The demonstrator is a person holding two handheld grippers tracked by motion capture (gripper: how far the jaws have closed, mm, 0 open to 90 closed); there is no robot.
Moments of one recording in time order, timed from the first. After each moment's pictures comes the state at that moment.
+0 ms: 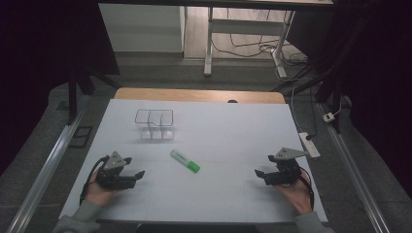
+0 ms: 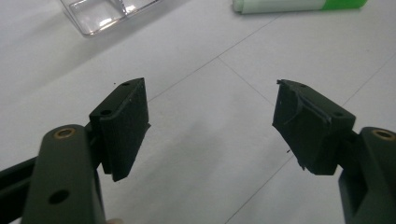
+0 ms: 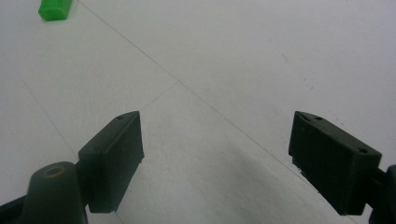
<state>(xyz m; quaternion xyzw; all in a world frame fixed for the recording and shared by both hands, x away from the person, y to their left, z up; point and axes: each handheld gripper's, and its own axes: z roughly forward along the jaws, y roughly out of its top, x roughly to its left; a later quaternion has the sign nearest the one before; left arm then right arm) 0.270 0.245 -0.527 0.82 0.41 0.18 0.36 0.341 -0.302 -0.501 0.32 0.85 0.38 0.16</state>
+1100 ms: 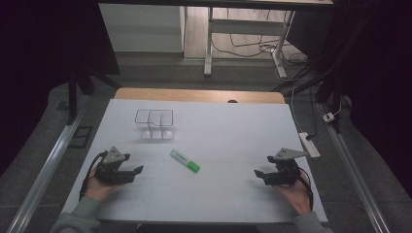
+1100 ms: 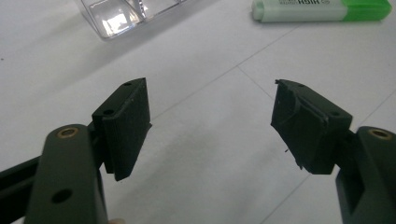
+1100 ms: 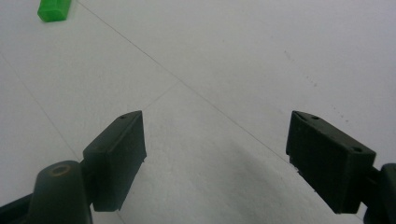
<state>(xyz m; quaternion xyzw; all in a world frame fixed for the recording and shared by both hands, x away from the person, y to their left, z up) 0.285 0.251 -0.522 0.81 0.43 0.18 0.36 0.341 -0.300 -0.503 0.33 0.85 0.38 0.16</state>
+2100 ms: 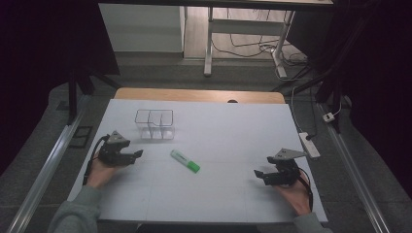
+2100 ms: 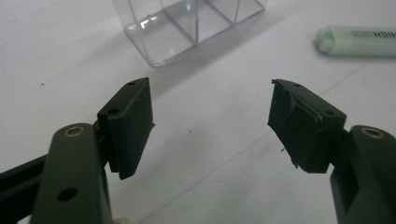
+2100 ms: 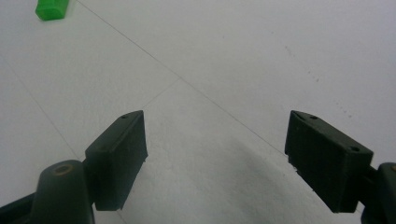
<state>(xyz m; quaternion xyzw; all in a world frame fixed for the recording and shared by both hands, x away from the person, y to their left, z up) 0.340 0.263 -0.520 0.80 0.46 0.18 0.35 0.341 -0.300 -0.505 0.34 0.85 0.38 0.15</state>
